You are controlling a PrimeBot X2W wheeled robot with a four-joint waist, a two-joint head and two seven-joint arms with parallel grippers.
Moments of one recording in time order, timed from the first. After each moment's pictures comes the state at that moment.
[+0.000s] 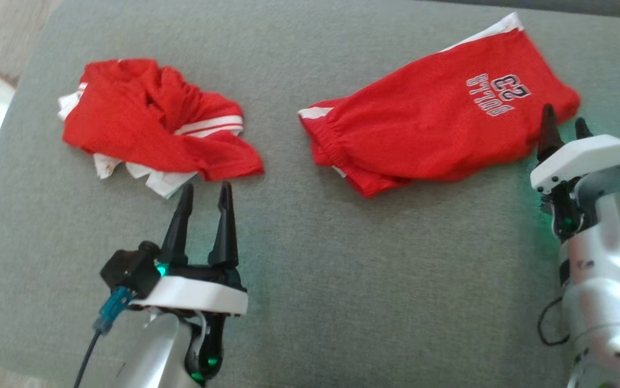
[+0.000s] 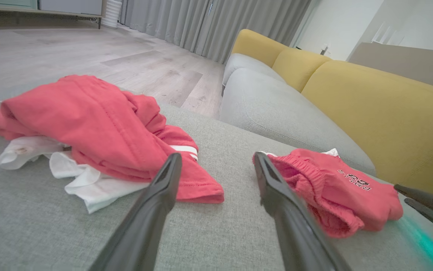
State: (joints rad) left arm -0.23 0.05 -0.32 0.31 -0.51 -0.06 -0.26; right arm -0.71 -0.06 -0.35 0.92 0.18 0.13 0.03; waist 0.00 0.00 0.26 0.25
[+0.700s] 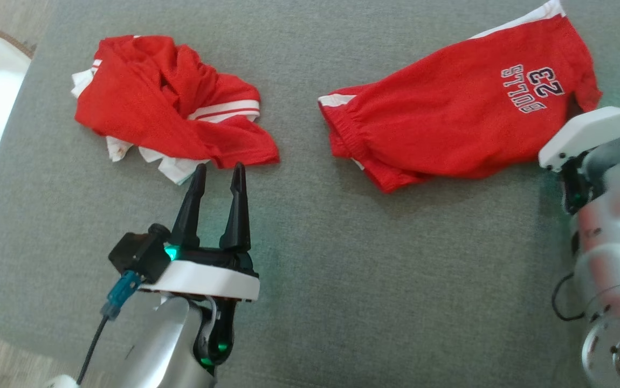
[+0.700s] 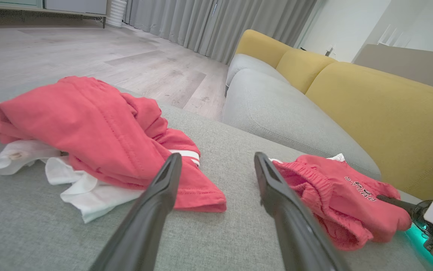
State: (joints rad) left arm -0.28 0.04 -0.37 0.28 -0.54 -0.04 -0.26; right arm -0.89 -0.10 -0.52 1.14 -0.12 0.13 0.01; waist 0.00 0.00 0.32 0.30
